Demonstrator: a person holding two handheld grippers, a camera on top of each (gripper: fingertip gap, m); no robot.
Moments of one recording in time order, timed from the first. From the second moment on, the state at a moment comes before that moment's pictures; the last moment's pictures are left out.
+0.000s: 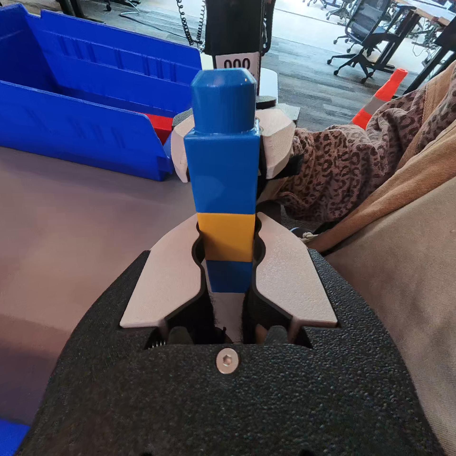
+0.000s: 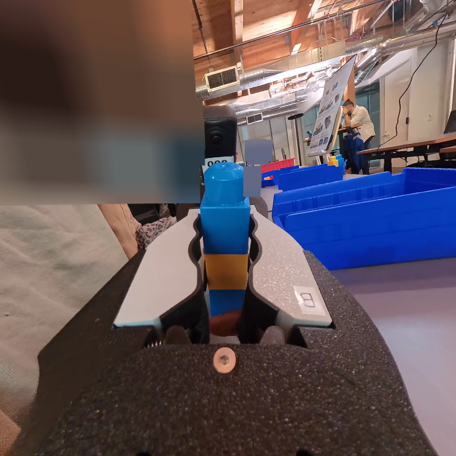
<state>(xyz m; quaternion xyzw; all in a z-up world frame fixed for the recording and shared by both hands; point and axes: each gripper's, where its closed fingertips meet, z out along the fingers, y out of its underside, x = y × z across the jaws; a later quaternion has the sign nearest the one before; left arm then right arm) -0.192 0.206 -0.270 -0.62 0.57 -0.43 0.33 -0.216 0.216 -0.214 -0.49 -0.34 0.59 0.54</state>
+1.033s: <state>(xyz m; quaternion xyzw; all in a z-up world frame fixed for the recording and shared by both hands) -0.369 0.314 -0.012 -0.41 0.20 -0.26 0.85 -0.035 0.313 -0.122 -0.55 -0.08 0.22 0.80</state>
